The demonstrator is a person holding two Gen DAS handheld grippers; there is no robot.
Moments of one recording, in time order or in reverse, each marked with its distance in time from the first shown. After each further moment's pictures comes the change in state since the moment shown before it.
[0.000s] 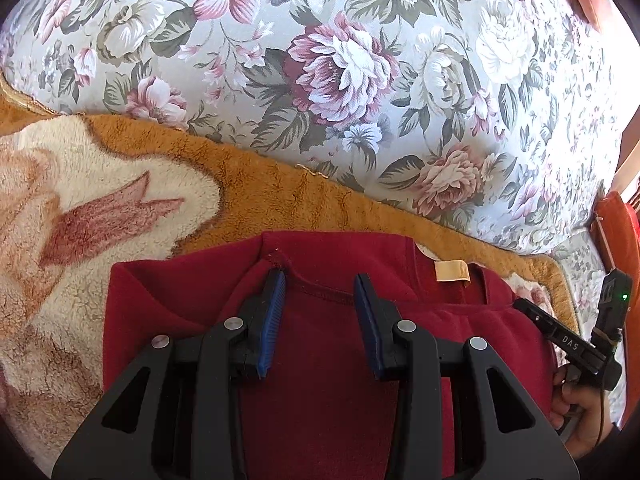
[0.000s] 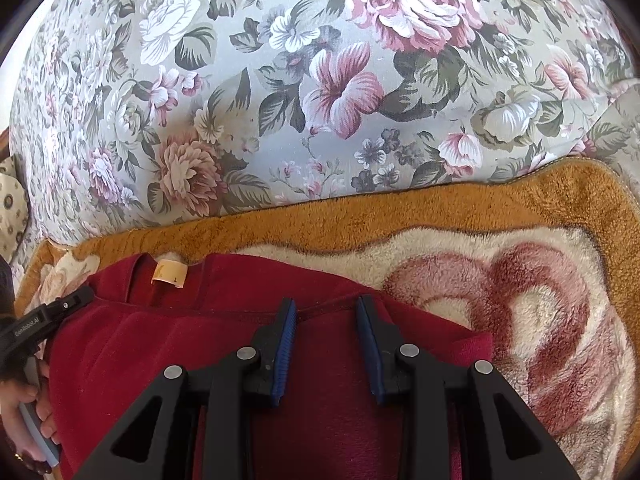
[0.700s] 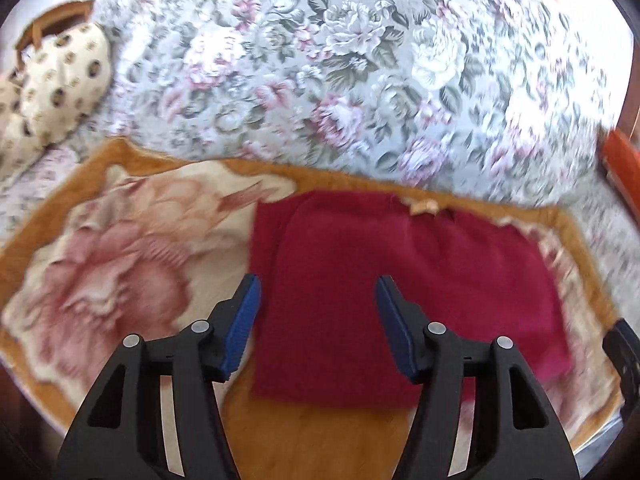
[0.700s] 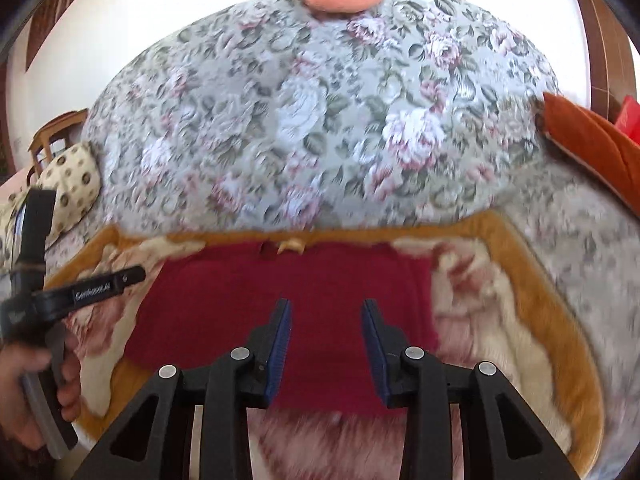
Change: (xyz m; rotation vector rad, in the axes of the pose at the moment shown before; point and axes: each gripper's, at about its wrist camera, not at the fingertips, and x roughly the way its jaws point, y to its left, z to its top) left arm -0.183 -0.075 -0.103 0.155 -0.129 0.360; right arm -0.232 0.093 -0.140 -0.118 -0.258 -0.055
